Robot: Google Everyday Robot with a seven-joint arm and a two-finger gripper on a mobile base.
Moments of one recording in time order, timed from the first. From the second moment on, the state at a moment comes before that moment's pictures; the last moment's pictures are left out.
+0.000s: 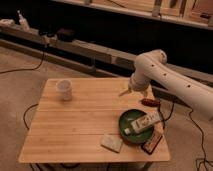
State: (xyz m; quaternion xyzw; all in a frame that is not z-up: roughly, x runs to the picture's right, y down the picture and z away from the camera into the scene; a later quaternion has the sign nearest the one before) arm 0.164 0.040 0.775 -0.16 -0.24 -0.65 0.70
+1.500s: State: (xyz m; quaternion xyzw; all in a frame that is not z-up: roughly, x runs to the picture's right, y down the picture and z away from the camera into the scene) arm 0.185 0.050 0.773 -0.18 -0.23 -0.63 0.72
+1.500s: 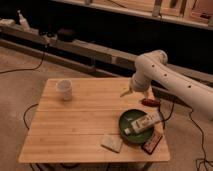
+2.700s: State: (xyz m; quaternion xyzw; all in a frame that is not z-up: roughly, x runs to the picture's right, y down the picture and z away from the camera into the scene) arm 0.324 0.116 0.679 -0.22 -0.13 -0.42 0.87
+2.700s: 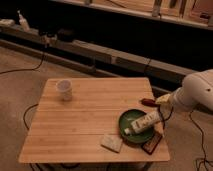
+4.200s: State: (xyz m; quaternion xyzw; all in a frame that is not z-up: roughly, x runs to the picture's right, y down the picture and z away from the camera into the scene) arm 0.357 0.238 0.688 -0.47 -0.21 -0.33 0.79
